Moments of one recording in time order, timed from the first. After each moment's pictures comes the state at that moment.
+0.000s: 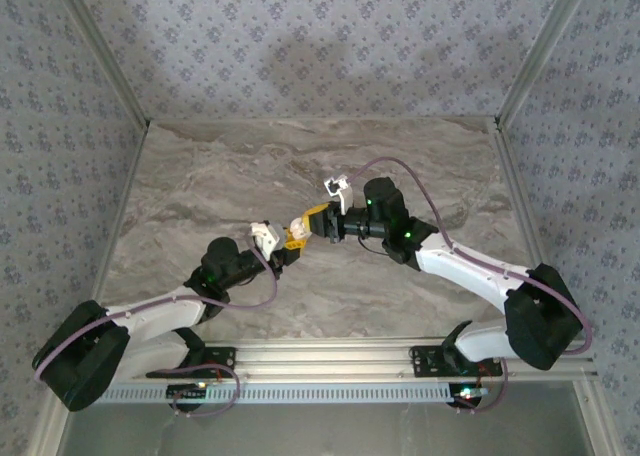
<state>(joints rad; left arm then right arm) -0.70 1.10 0.25 0.78 0.32 0.01 0.72 1.34 0.84 0.21 -0.53 0.38</state>
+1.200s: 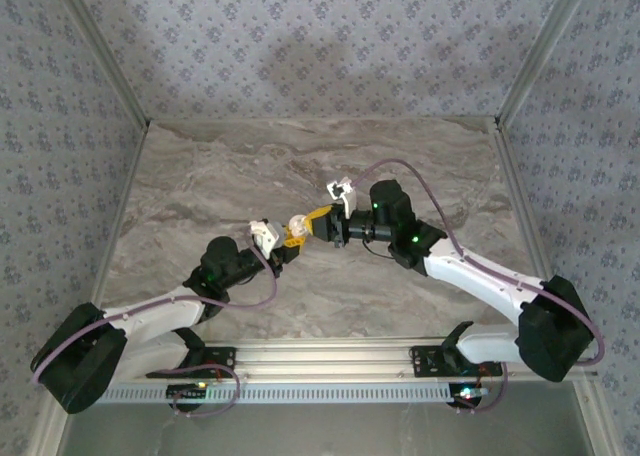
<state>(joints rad) -0.70 1.08 0.26 0.76 0.29 0.01 0.73 1.27 0.82 0.17 -0.54 0.35</state>
